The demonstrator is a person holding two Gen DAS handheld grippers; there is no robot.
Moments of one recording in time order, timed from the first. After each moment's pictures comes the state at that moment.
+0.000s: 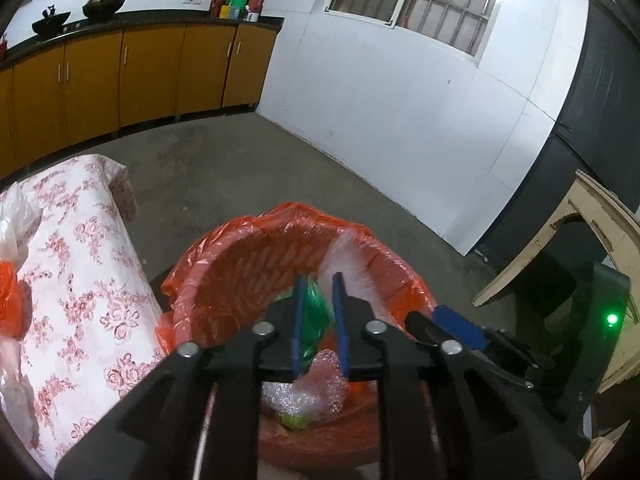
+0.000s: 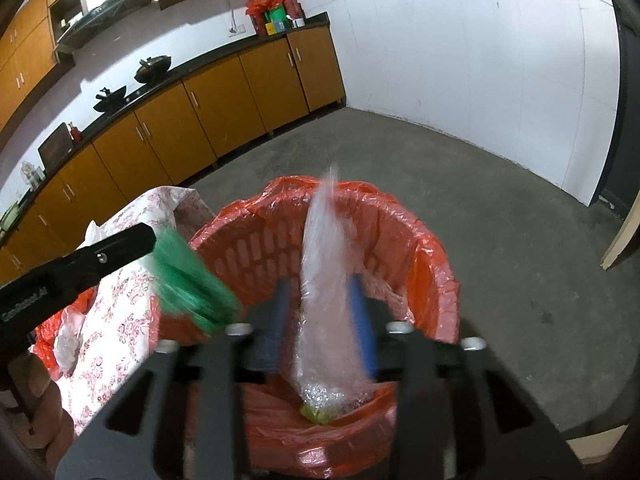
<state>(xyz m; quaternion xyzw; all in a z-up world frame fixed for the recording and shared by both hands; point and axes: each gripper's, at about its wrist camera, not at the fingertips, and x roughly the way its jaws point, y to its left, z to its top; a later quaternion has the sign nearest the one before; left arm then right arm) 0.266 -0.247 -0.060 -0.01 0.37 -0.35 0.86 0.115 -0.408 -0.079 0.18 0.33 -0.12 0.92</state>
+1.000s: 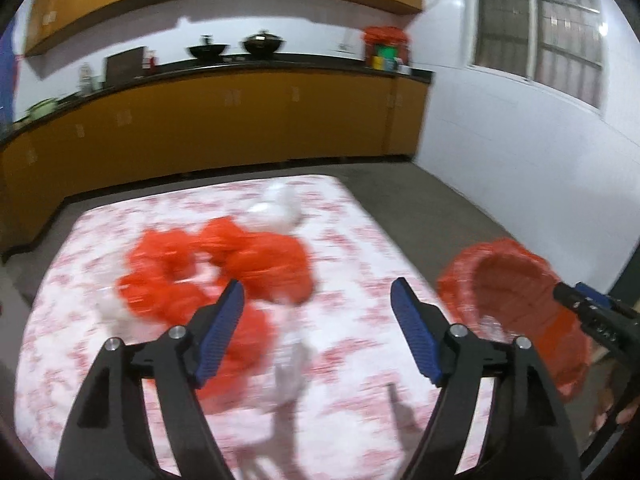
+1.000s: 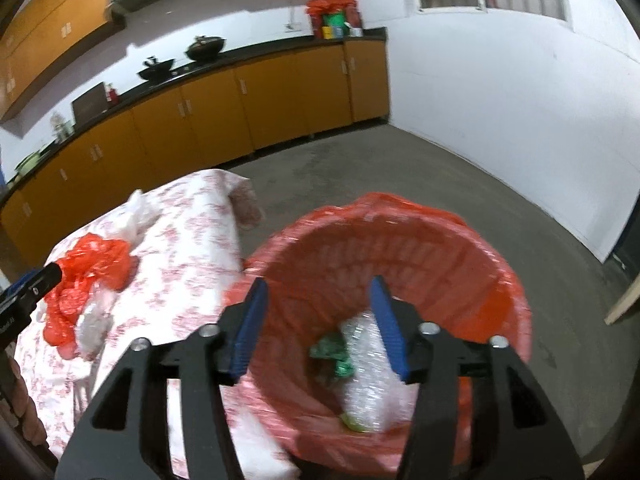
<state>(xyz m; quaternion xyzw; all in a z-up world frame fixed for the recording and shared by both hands) 0.230 -0.021 -0.043 -0.01 0.30 -0.07 0.95 0.151 -0.303 -0.049 0.09 0.32 -0.05 0.94</state>
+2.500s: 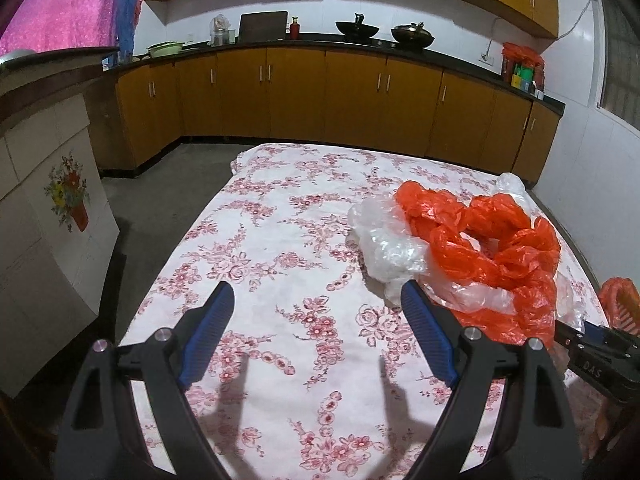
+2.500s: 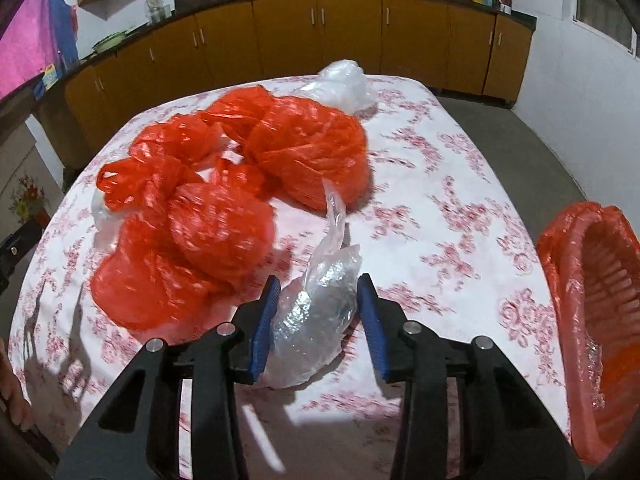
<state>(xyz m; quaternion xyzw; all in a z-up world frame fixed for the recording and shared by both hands) 0.201 0.179 -0.083 -0.07 0.33 0.13 0.93 0.217 -0.094 -0.113 -0.01 0.43 0.10 0.90</state>
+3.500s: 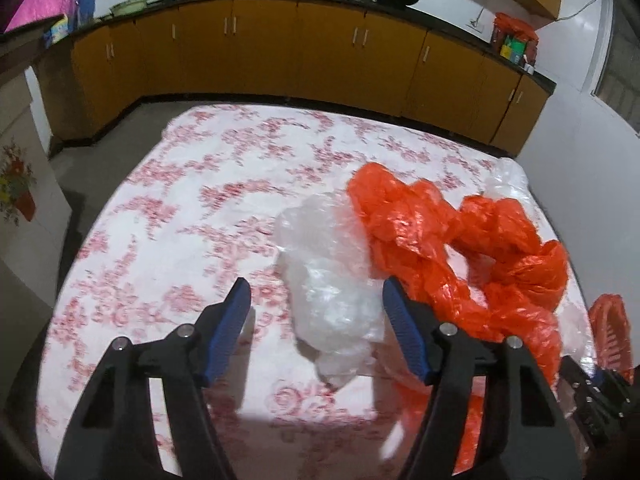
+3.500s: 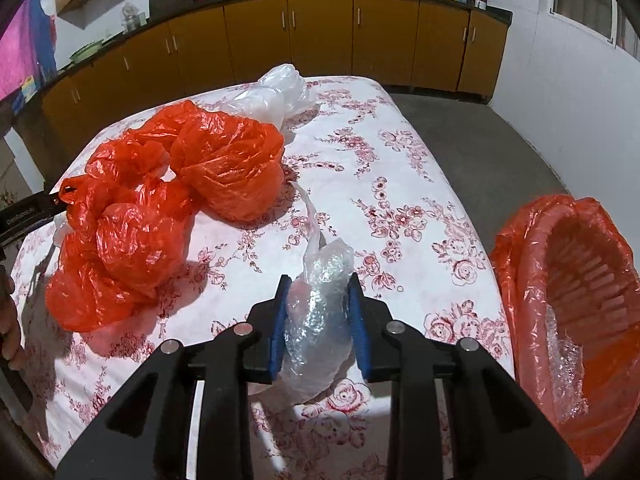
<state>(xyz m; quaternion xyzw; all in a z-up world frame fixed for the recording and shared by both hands) 0.310 0.166 -0.109 -0.11 0.41 0.07 0.90 0.231 -0.129 -0.112 -0.01 0.42 0.07 0.90</state>
